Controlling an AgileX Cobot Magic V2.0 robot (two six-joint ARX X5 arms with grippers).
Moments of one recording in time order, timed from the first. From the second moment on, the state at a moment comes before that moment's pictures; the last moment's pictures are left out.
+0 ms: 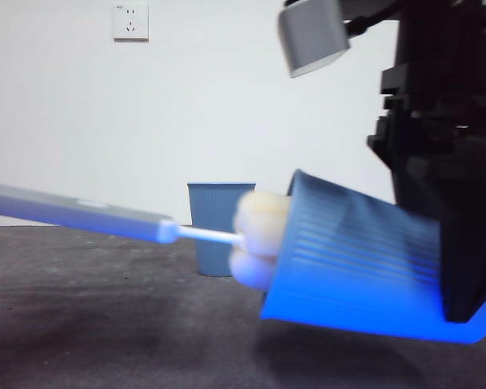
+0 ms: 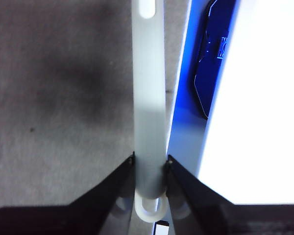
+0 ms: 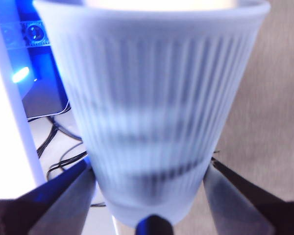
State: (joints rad) left arm -0.92 1.04 0.89 -1.17 -0.10 0.47; right arm 1.01 1.39 0.90 -0.90 0.20 -0.52
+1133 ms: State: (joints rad) left arm -0.91 0.97 0.89 -1.32 -0.18 0.36; right arm 1.07 1.45 0.90 -0.83 0.28 -0.51
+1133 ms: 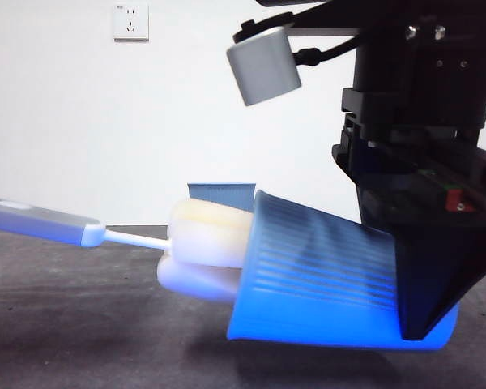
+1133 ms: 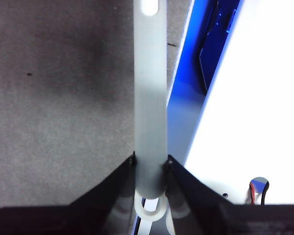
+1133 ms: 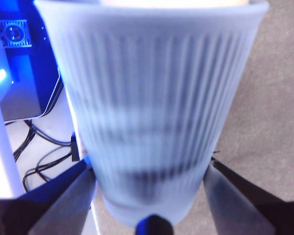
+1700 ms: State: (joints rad) left arm -0.91 1.11 0.89 -1.09 -0.08 0.37; right arm 1.07 1.45 0.90 -0.81 0.29 -0.50
